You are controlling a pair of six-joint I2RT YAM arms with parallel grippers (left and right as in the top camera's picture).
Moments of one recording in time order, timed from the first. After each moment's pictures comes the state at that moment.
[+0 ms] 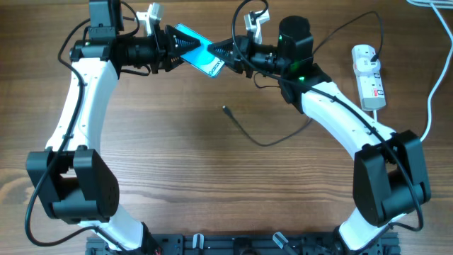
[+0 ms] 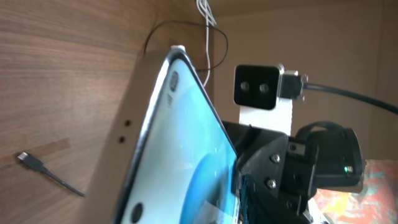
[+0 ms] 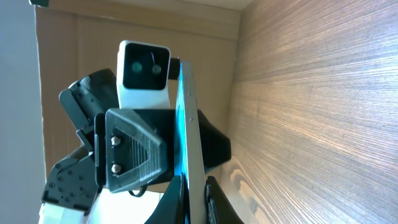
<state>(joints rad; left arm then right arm) 0.01 1.82 1.57 -0.67 1.13 -0.55 0.40 1.84 1.27 0.36 -0.89 1.24</state>
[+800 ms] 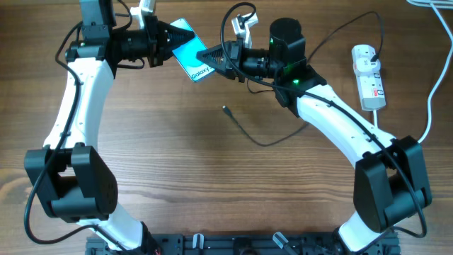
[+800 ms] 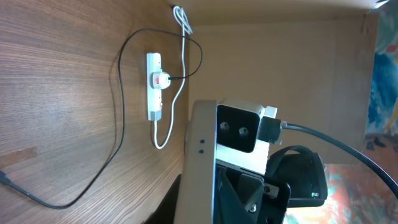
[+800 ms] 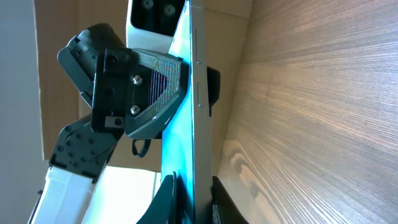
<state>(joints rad) 0.04 1.83 1.56 -0.52 1.23 -0.74 0.45 1.81 1.28 0.31 -0.92 1.17</state>
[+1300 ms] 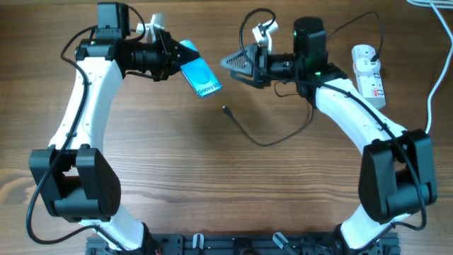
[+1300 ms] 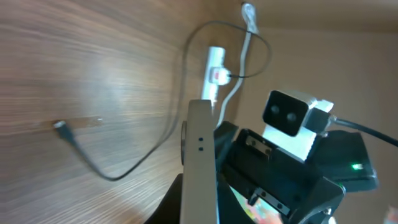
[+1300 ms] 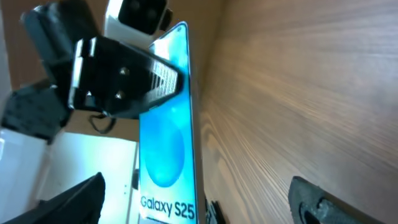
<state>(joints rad) -0.01 1.83 1.57 -0.80 0.97 -0.61 0.29 1.83 1.26 -0.01 -1.13 0.79</state>
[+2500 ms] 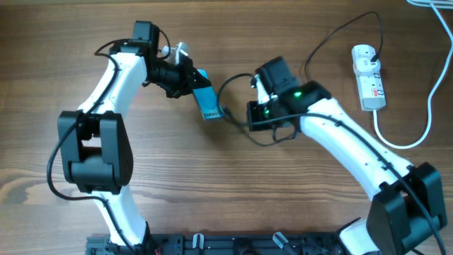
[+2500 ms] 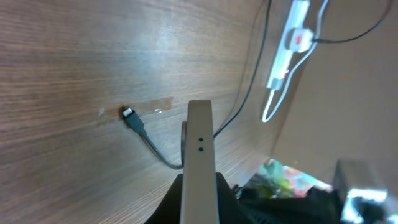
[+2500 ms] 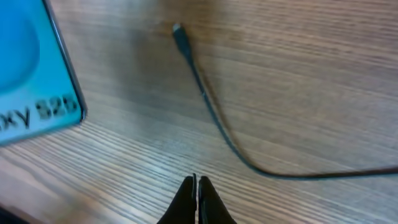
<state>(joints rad) -0.08 2.03 1.55 -0.90 0.89 -0.36 0.53 1.66 1.25 -0.81 -0.20 0.40</state>
